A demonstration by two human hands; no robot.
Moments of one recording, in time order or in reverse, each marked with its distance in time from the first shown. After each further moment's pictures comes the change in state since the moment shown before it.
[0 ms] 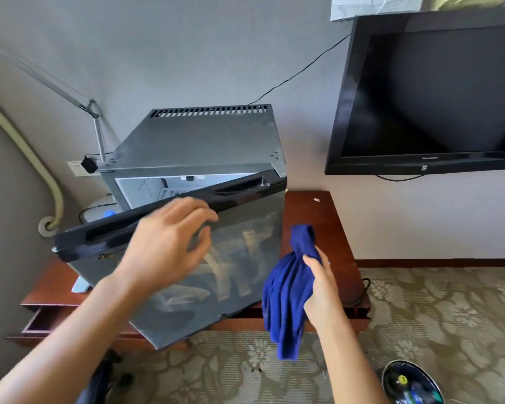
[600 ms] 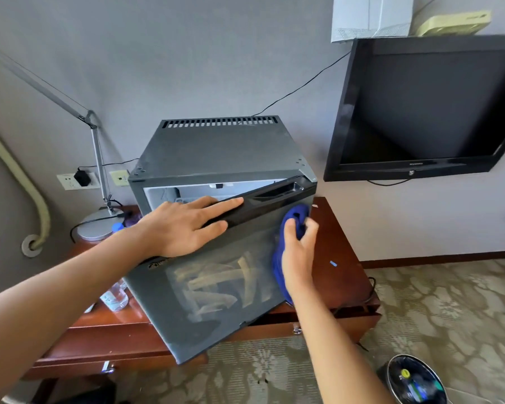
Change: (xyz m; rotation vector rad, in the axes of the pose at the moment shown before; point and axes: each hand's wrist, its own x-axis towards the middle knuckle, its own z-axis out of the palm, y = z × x) left_hand 0.018 -0.103 -0.024 0.000 -0.689 0.029; right_hand -0.011 0.019 0.138 -0.377 0.224 -0.506
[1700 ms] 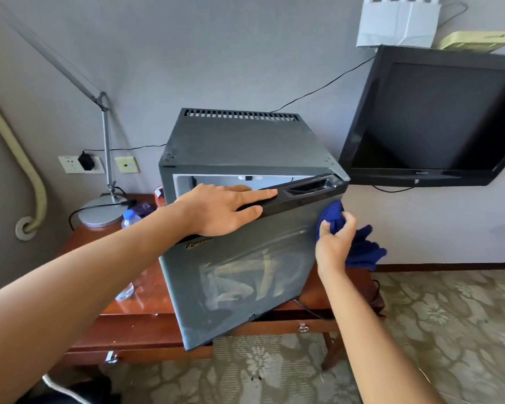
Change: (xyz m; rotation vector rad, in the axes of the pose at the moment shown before) left_hand 0.004 -0.019 -0.002 -0.125 0.022 0.022; right_hand 0.033 0.021 -0.002 -0.231 0.191 -0.128
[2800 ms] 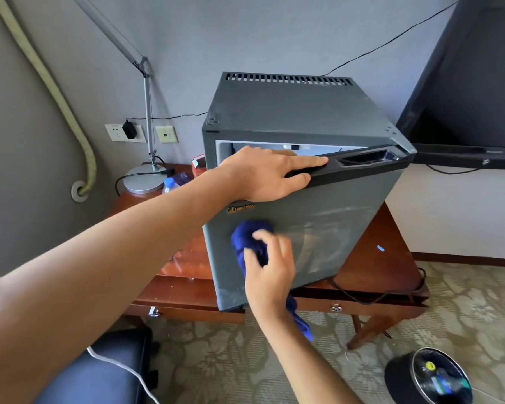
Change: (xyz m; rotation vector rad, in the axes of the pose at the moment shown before) left_hand 0.005 -0.007 0.002 0.009 0.028 -0.051; right_hand -0.216 -0.019 0.072 -0.052 -0.213 -0.418
